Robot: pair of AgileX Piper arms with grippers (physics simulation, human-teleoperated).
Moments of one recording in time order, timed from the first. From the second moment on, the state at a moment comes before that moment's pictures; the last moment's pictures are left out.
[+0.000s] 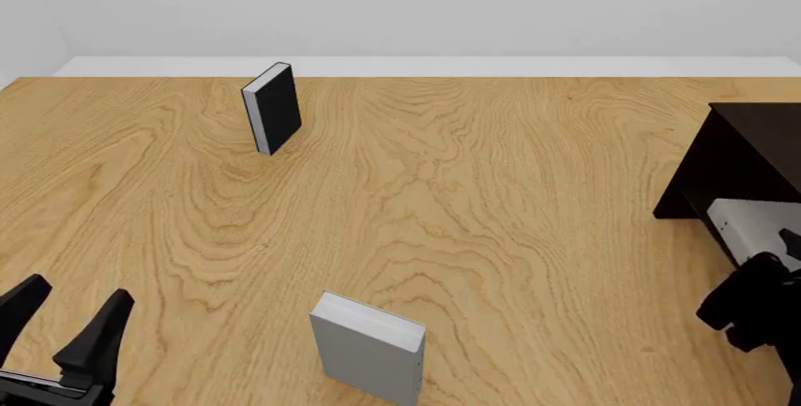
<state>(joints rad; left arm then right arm) -0.15 0.02 0.00 0.03 0.06 -0.40 1.41 -0.12 -0.92 -1.31</state>
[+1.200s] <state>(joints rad) -0.15 0.02 0.00 0.03 0.06 -0.14 1.26 -0.30 -0.67 -1.26</state>
